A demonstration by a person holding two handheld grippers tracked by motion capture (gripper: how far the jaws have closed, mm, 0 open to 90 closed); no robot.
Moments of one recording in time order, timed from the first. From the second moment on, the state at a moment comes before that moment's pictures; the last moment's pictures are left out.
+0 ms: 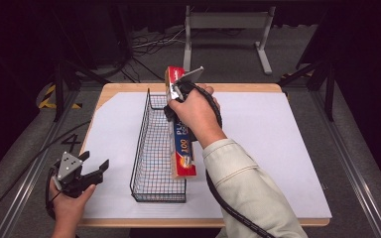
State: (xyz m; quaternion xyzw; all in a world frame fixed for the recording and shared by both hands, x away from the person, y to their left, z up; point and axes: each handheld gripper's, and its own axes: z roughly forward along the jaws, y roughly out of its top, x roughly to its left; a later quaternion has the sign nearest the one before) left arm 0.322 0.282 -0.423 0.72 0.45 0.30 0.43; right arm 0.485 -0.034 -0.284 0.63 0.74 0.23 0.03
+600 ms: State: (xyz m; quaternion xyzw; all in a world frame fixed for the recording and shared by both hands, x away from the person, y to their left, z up) left arm 0.322 0.283 -0.423 0.72 0.46 0.30 0.44; right arm 0.490 -0.024 -0.308 0.68 0.69 0.23 0.01
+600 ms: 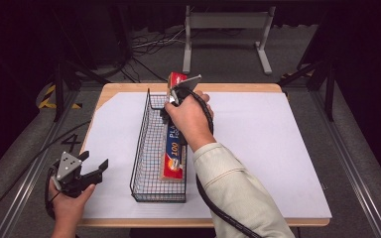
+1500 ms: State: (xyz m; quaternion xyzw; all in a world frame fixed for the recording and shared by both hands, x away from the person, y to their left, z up) left arm 0.322 0.284 -0.422 0.72 0.46 0.30 0.44; right arm 0.496 -0.015 -0.348 0.71 0.69 0.17 -0.01
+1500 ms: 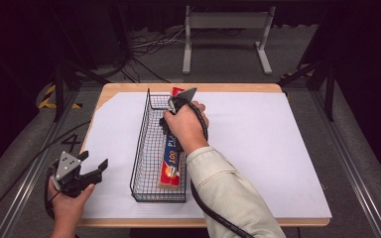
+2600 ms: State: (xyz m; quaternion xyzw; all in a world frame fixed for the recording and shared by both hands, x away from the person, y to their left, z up) left arm 0.323 0.286 -0.422 0.72 0.46 0.30 0.44; right arm 0.499 0.012 -0.381 0.70 0.71 0.11 0.00
